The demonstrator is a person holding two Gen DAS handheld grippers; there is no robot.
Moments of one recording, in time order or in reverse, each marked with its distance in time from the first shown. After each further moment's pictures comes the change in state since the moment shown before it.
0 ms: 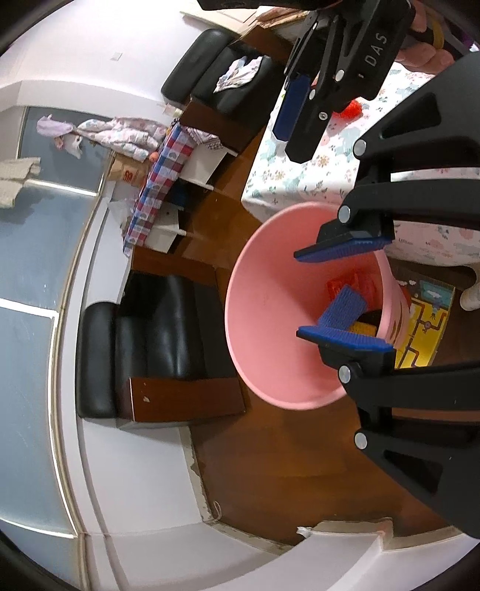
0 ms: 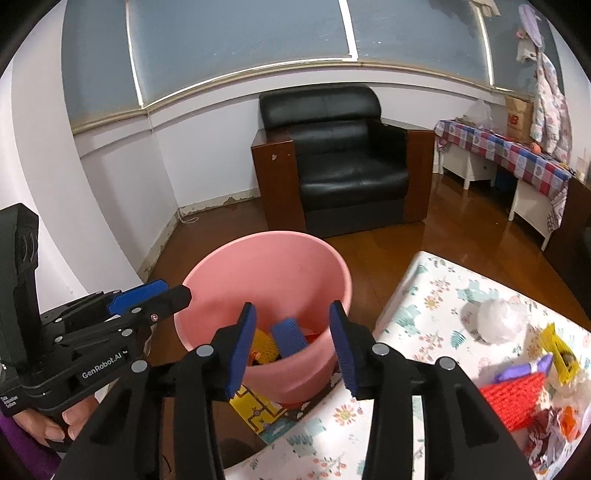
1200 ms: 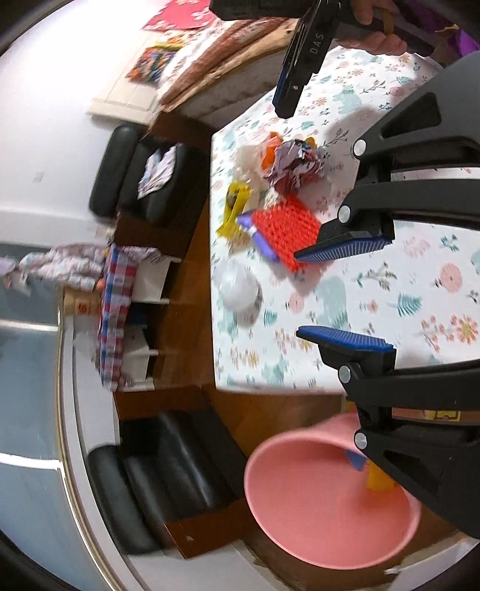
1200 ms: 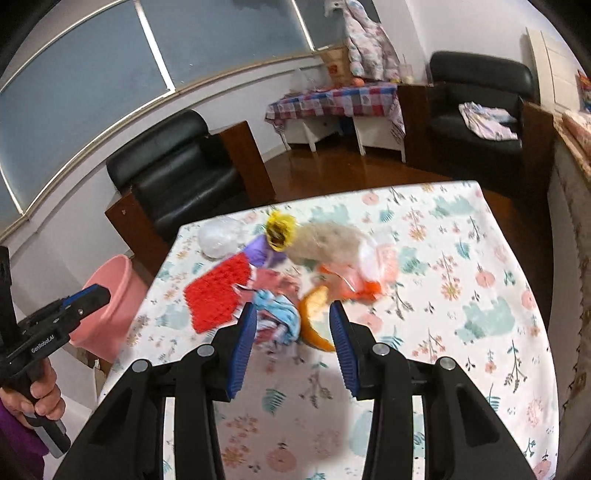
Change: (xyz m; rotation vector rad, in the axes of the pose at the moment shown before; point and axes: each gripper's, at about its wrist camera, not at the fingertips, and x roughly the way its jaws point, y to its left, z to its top) left arm 0.036 -0.193 -0.027 0.374 0.125 -0.333; right arm -0.168 -0.219 -0.144 0.494 -0.055 -0.363
